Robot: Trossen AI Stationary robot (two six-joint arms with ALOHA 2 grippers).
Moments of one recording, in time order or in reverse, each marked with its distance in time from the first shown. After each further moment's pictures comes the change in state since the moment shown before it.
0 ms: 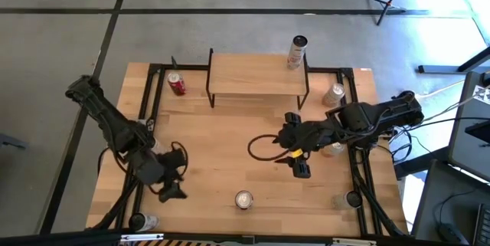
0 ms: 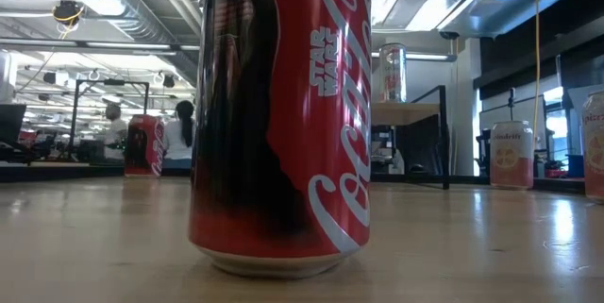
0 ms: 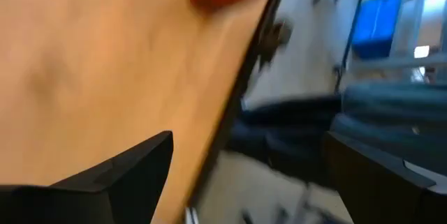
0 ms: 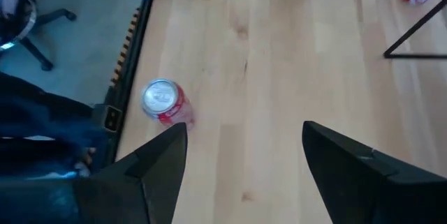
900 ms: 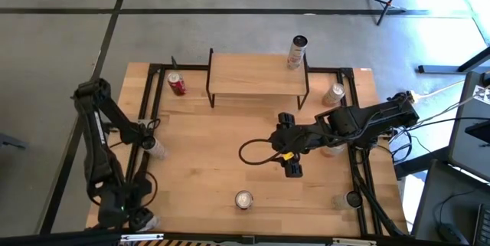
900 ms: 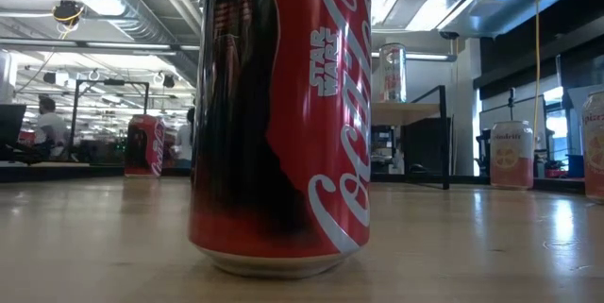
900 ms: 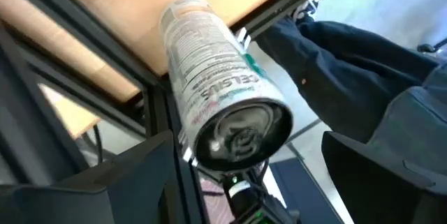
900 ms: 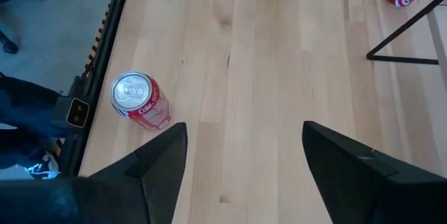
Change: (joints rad) left arm -0.431 0.145 0.000 -0.053 0.157 -0.881; right arm -0.004 0.055 0.000 0.004 0.042 -0.054
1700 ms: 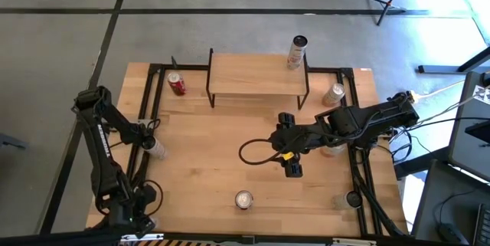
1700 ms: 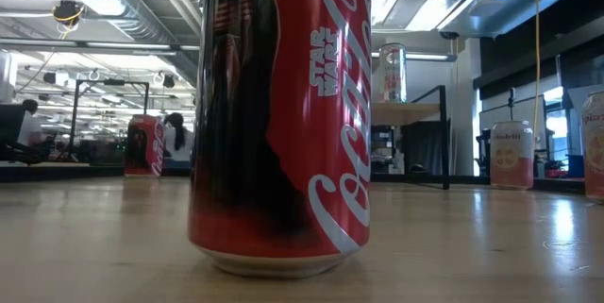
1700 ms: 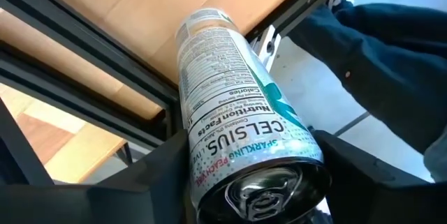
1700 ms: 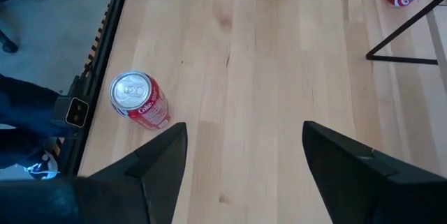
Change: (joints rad) left arm -0.008 0.120 0.001 0.000 0.089 0.137; right arm 0.000 0.000 0.000 0.001 0.001 -0.001
